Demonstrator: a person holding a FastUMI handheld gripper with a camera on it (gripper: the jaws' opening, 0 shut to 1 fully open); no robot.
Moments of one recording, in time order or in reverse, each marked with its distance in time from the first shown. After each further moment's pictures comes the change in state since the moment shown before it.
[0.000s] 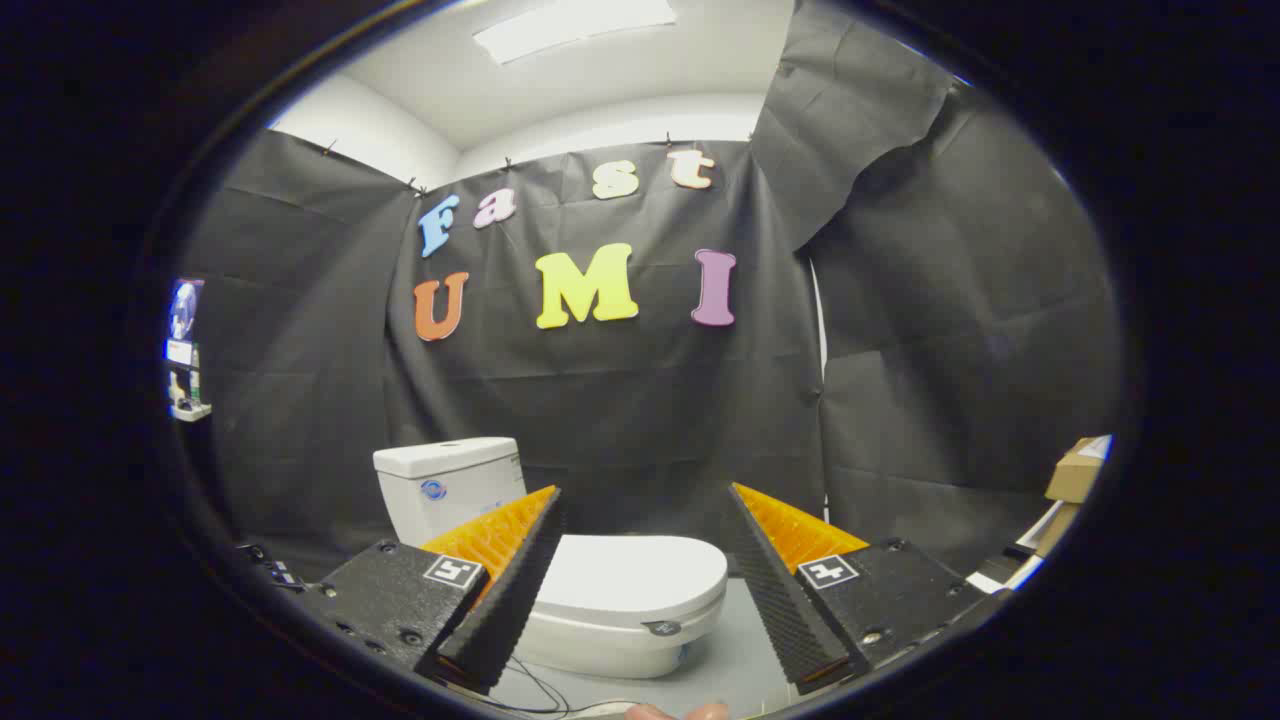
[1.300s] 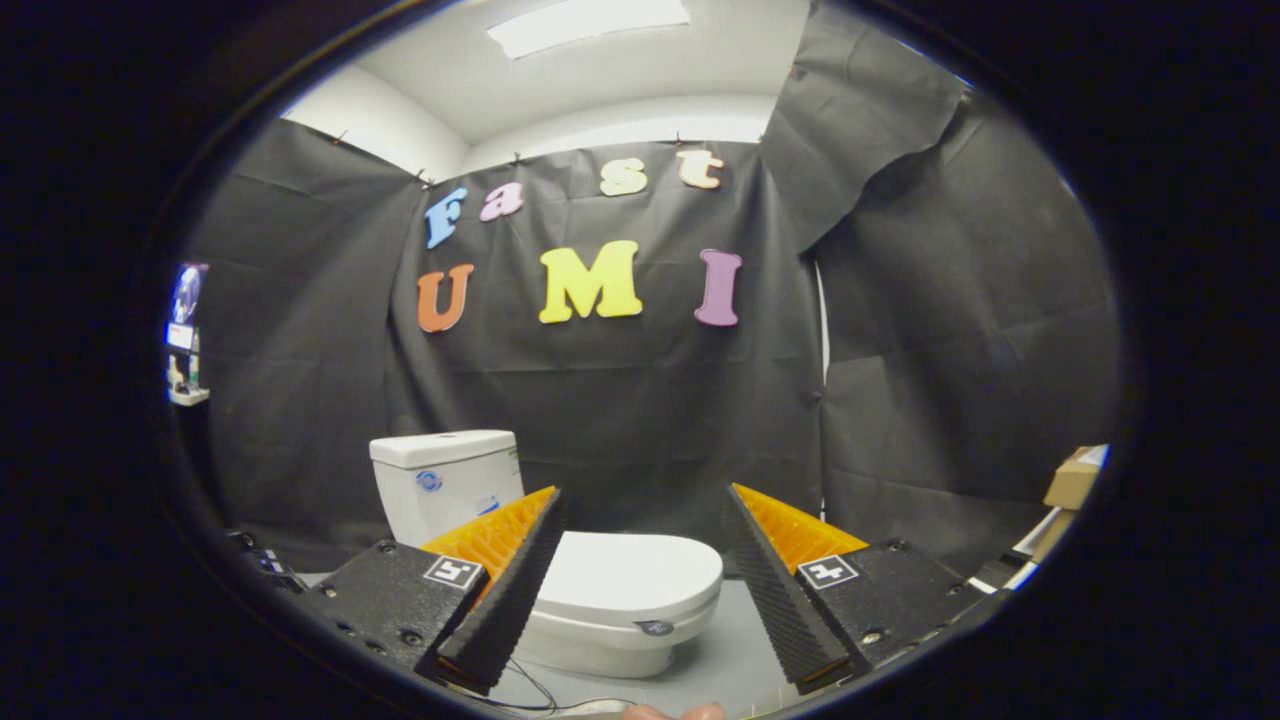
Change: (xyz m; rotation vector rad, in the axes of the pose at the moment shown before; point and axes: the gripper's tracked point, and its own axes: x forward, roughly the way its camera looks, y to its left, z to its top) arm 0.009 0.006 -0.015 -0.054 0.017 0.012
